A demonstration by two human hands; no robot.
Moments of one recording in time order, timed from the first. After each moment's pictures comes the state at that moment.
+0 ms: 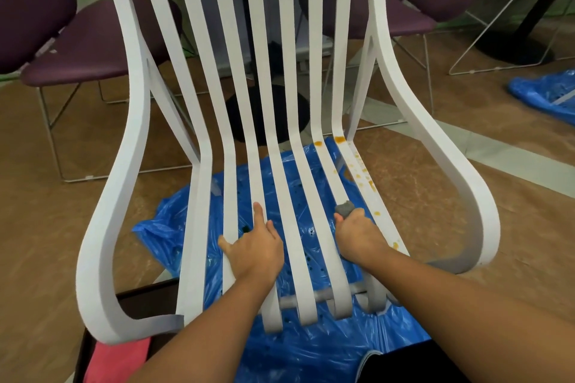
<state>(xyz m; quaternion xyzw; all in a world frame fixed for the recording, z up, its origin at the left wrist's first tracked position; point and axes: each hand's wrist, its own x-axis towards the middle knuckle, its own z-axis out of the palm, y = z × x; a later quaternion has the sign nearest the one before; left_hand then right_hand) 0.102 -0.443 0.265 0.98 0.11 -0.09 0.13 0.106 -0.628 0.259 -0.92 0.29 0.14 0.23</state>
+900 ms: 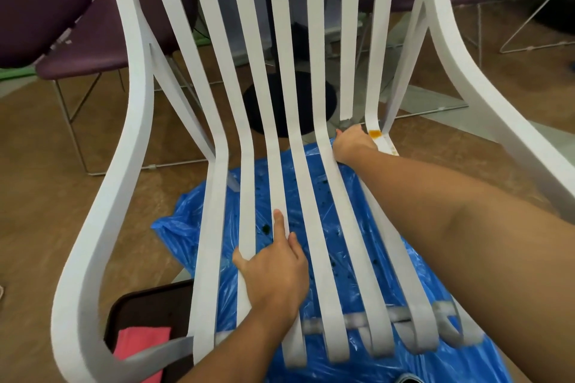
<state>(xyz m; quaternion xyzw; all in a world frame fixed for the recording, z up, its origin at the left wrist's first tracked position) 0.108 -0.444 0.260 0.98 0.11 -0.09 0.12 0.336 -0.625 0.250 -0.95 0.22 0.08 0.22</state>
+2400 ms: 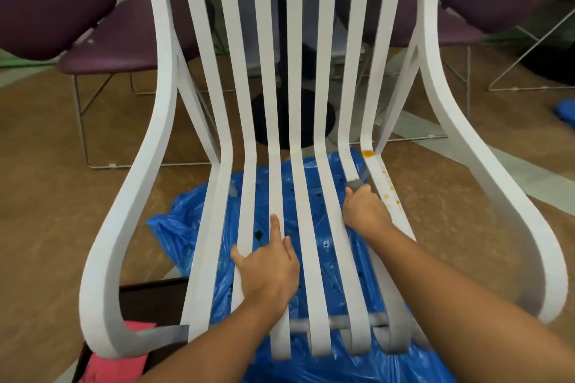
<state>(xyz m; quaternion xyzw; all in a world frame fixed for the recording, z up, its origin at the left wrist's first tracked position) 0.105 -0.440 0.267 0.98 0.10 -0.11 0.13 0.208 -0.623 0.262 -0.92 0.28 0.09 0.24</state>
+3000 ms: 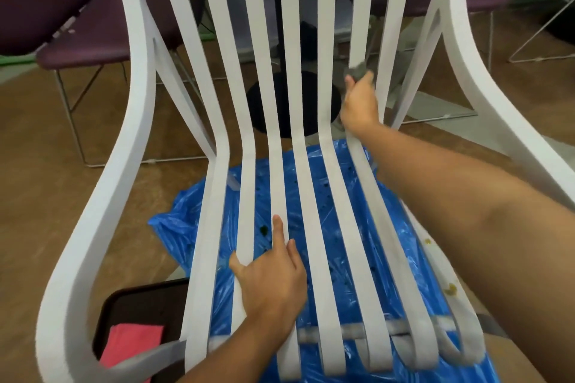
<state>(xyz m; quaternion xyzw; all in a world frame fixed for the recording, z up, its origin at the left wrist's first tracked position) 0.112 -0.444 0.262 0.98 0.11 -0.11 0.12 0.391 -0.627 0.311 -0.82 0.18 -0.13 0.53</state>
